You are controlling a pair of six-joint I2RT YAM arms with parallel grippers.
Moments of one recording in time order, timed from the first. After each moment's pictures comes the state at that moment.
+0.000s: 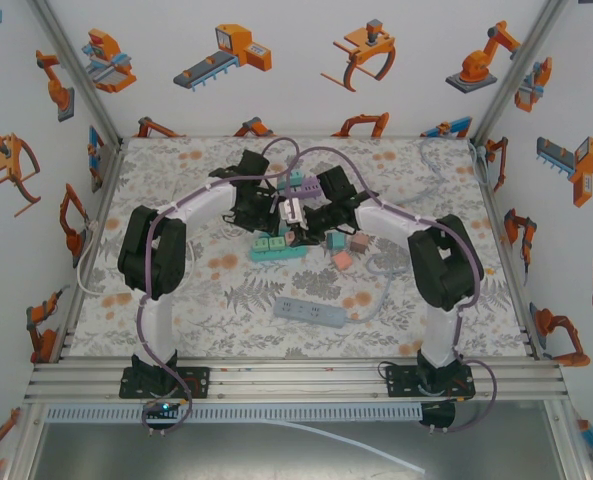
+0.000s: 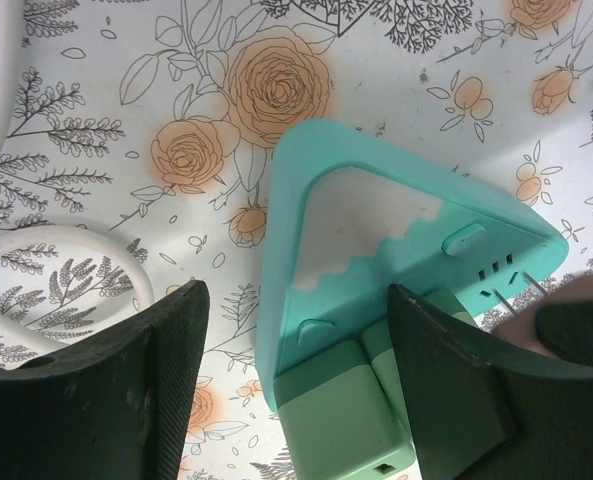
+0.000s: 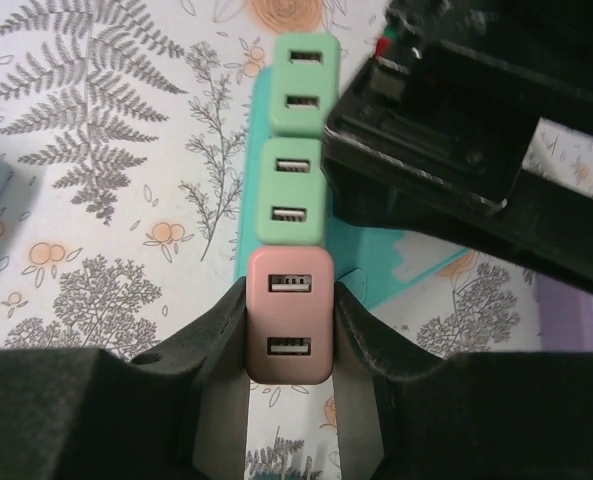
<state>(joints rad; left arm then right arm) -0.53 2.04 1.56 -0.69 0.11 -0.09 0.57 1.91 1.34 -0.38 -0.85 -1.09</state>
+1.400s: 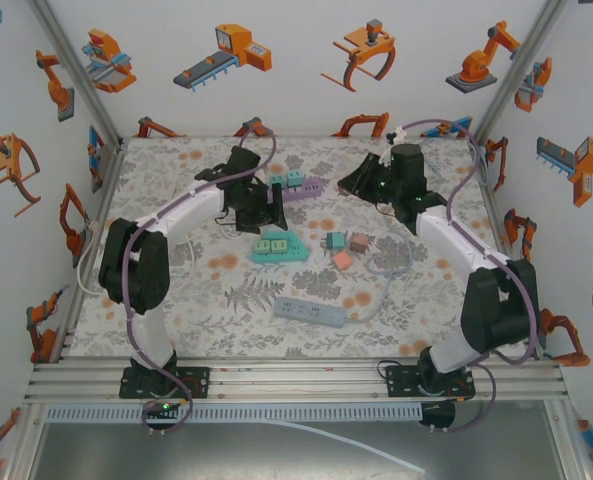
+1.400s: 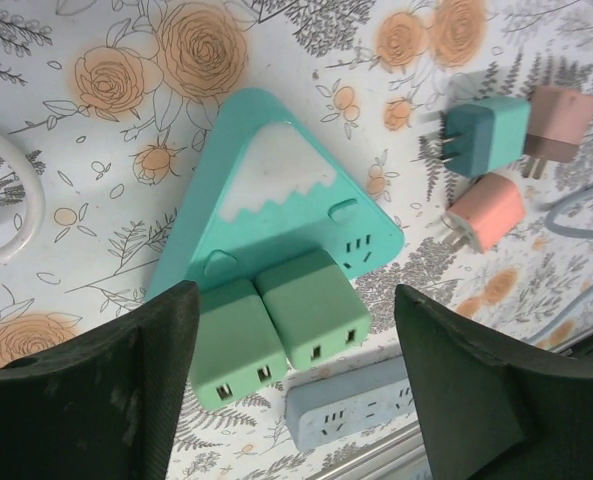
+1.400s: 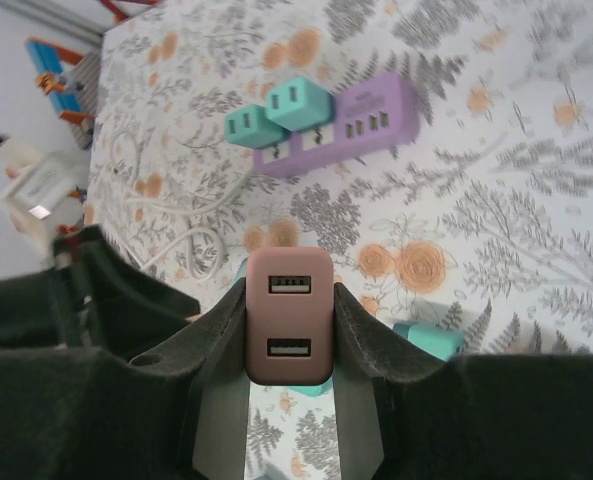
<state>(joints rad) -0.52 1.86 1.48 -0.65 0.23 -0.47 0.28 1.56 1.14 -0.06 -0.29 0.66</state>
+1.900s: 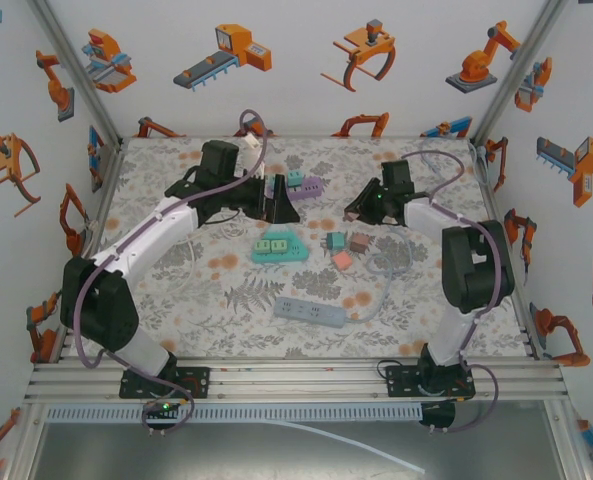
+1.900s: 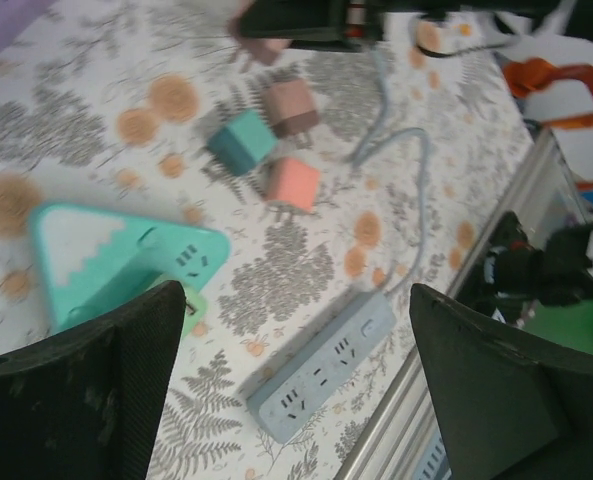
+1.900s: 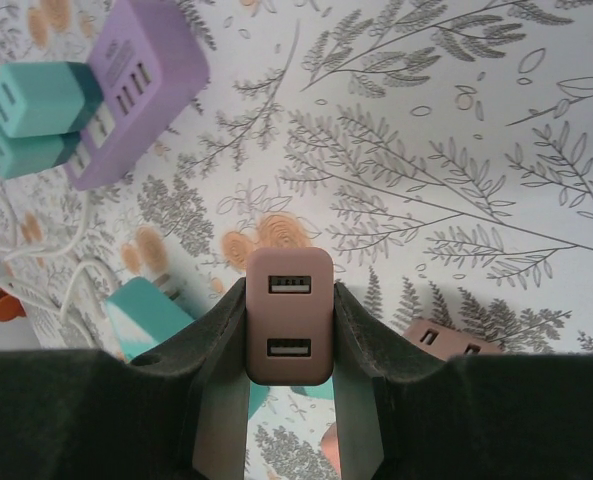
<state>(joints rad) -0.53 1.58 1.31 -0.37 0.62 -0.23 0.22 1.82 1.15 -0.15 -0.25 0.80</state>
